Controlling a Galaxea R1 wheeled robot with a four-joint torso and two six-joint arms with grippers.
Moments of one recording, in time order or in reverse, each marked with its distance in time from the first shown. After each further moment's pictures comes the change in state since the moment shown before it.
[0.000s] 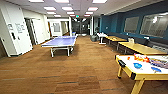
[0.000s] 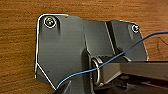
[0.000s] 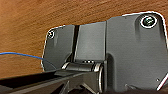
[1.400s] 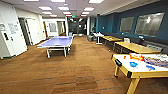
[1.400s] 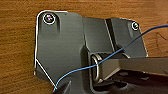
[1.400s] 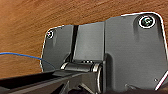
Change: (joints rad) left arm 0.005 0.000 0.000 0.000 0.010 0.000; right arm -0.001 0.003 -0.011 0.000 0.003 0.000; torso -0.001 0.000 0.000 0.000
